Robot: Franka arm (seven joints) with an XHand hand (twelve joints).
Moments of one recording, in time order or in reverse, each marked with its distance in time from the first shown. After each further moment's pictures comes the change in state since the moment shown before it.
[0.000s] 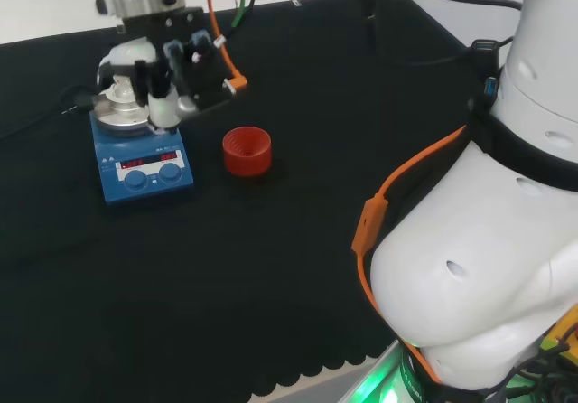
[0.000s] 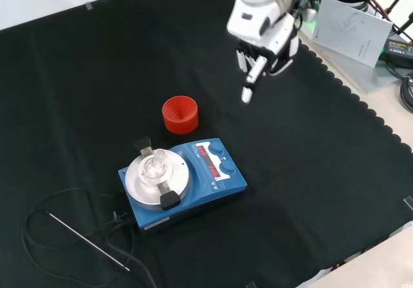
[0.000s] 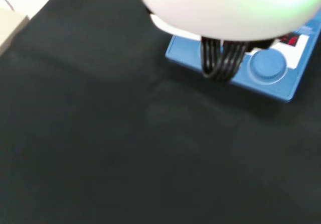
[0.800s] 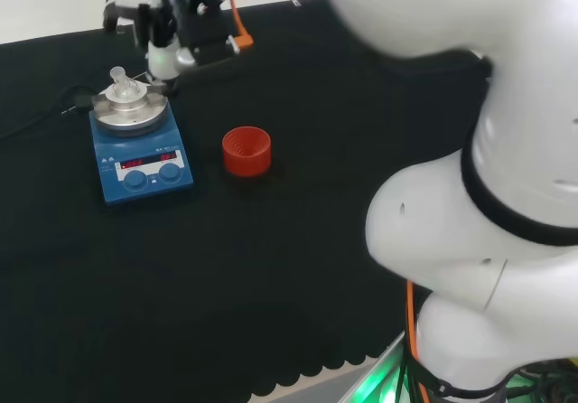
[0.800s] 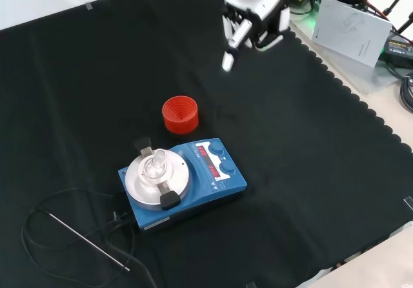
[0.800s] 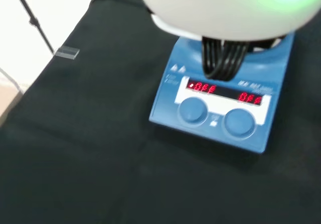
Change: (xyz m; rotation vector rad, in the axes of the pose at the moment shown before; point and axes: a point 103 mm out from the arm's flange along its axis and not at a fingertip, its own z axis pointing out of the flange) arm -0.001 -0.007 -0.051 -0.087 0.032 0.055
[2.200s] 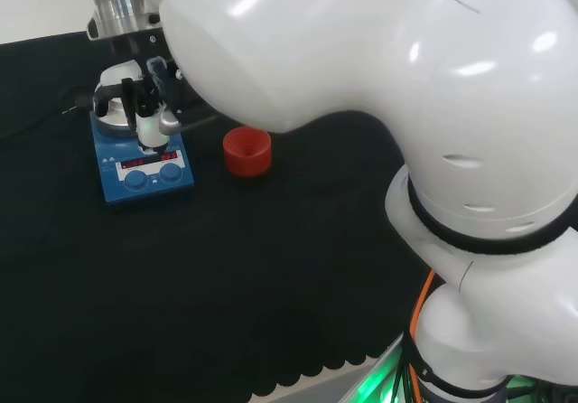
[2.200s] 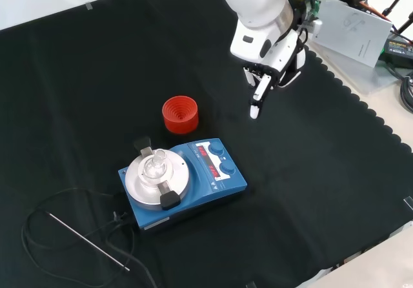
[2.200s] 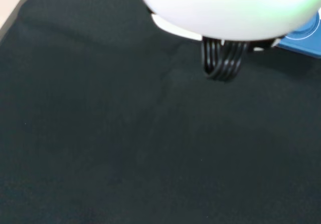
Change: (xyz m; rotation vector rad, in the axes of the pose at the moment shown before) arm 0.023 0.010 0.083 0.205 0.007 -0.028
